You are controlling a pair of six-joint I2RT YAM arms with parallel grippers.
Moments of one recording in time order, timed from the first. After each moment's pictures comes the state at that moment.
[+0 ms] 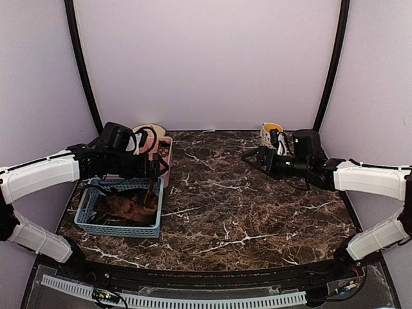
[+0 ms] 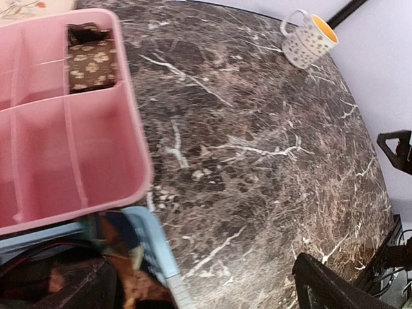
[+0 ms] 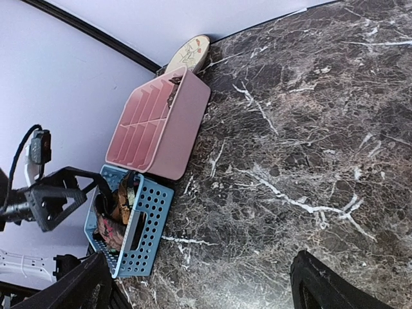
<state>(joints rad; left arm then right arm) -0.66 1.32 0.96 -0.35 0.04 -0.53 0.58 1.31 0.76 0.12 -0.32 0.74</state>
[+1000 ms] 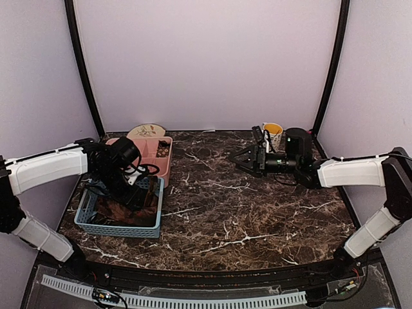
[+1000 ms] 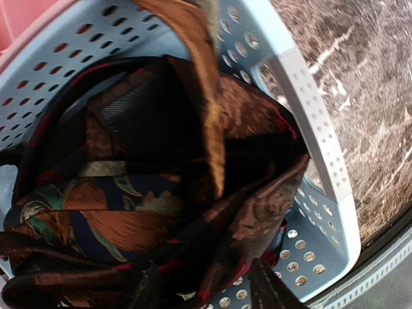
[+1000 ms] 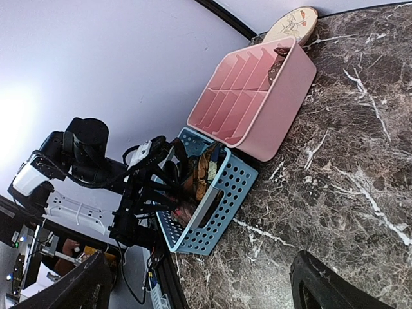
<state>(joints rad) -0.59 1.38 1.04 -1.01 0.05 -0.17 0.58 1.49 0.79 0.45 -0.72 0.78</state>
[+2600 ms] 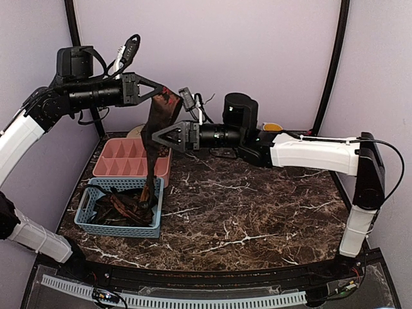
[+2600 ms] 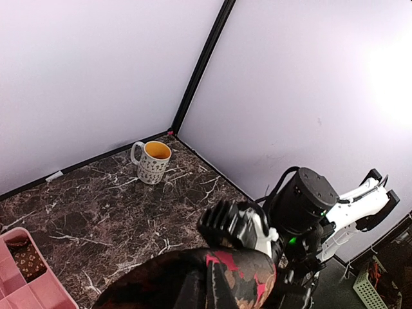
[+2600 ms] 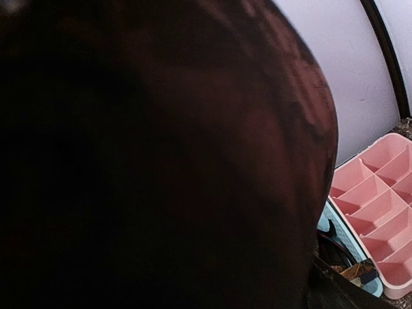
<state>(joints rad) -0.64 1.30 1.66 -0.58 0.35 -0.33 0.96 1.83 1.51 0.38 -0.67 0.62</state>
